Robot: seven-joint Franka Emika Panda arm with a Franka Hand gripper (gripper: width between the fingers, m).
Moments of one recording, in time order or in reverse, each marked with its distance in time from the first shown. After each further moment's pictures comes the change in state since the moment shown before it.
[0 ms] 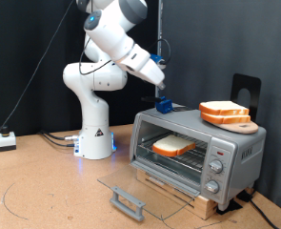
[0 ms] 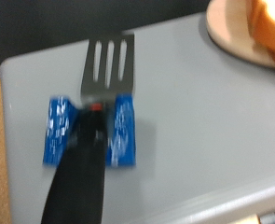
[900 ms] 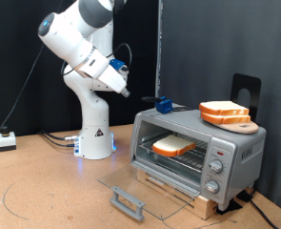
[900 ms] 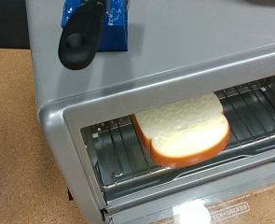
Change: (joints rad) arm -0.081 0.273 -0.211 0.178 -0.202 -0.089 -0.197
